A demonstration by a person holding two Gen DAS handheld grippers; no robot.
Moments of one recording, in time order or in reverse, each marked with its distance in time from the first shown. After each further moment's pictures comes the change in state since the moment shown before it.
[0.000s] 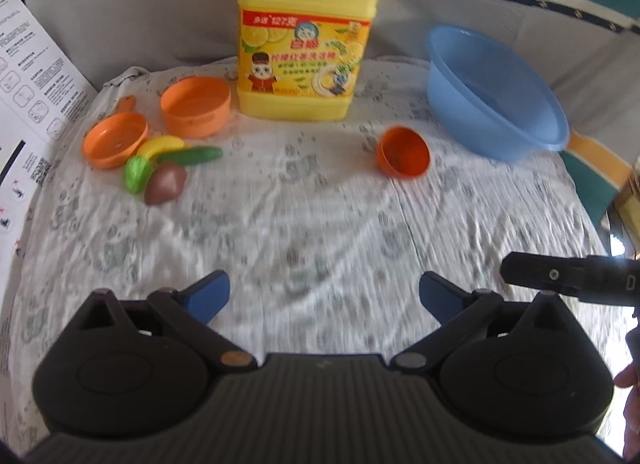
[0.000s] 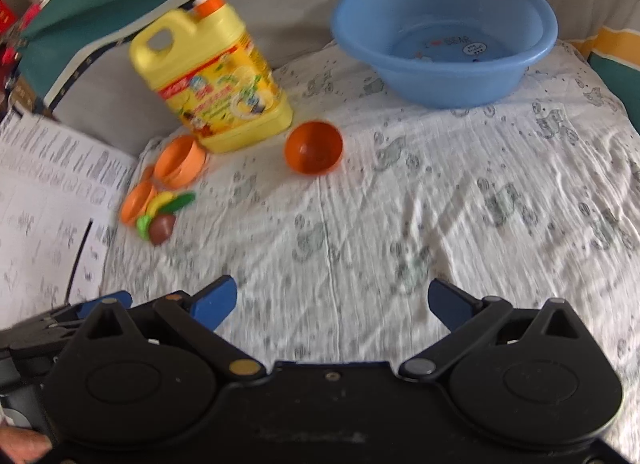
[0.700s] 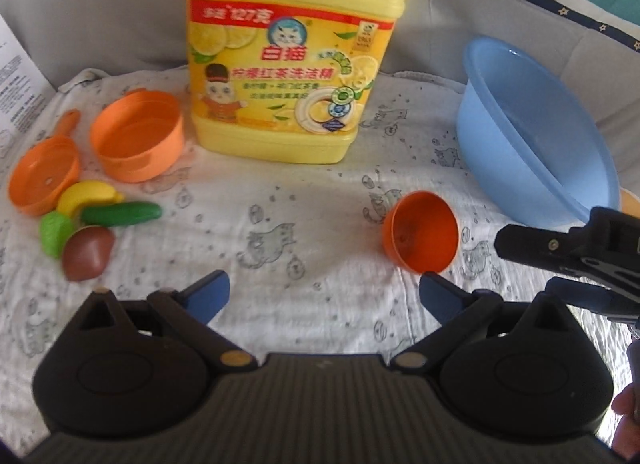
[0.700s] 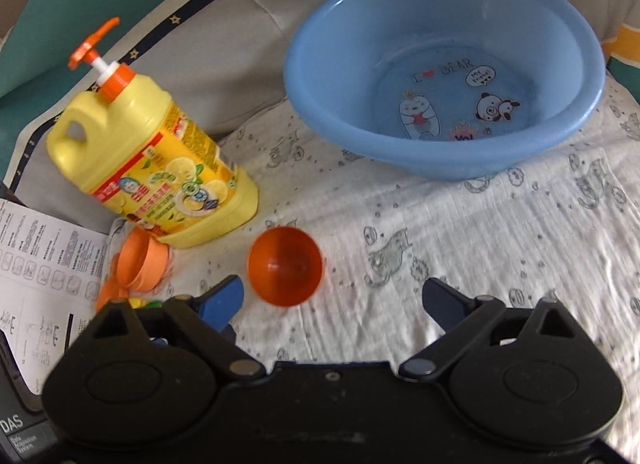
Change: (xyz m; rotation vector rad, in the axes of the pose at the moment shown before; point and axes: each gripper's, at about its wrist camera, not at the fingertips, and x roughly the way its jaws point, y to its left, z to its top) left arm 0.109 -0.020 0.069 -0.067 0.014 -0.002; right arm 0.082 -0.018 0.087 0.122 -0.041 -0.009
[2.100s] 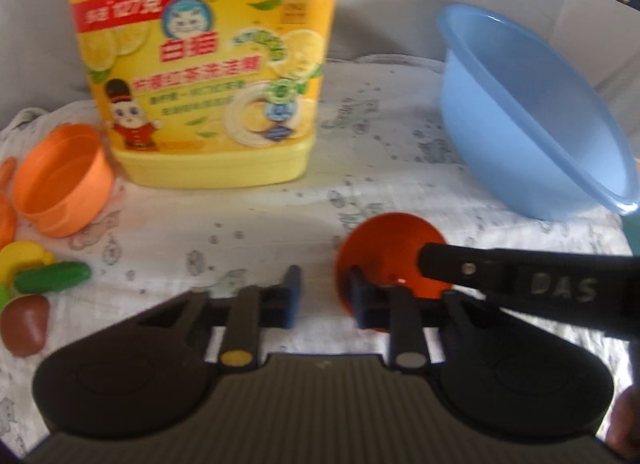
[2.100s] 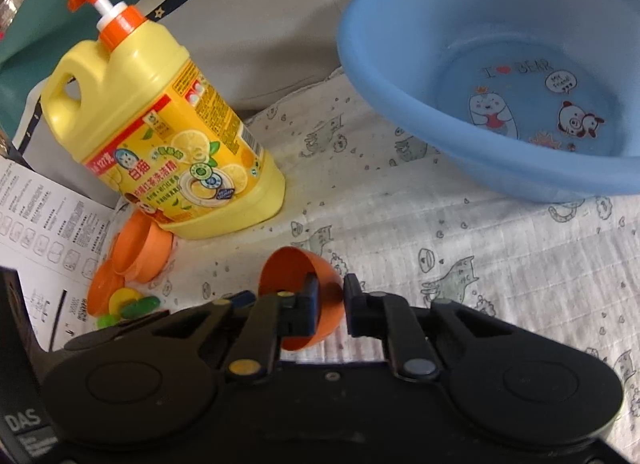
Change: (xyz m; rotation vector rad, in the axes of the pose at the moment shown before) left arm 0.054 -0.021 0.014 0.143 -0.008 -0.043; right arm 0.060 0.024 0.001 -0.129 0.006 0.066
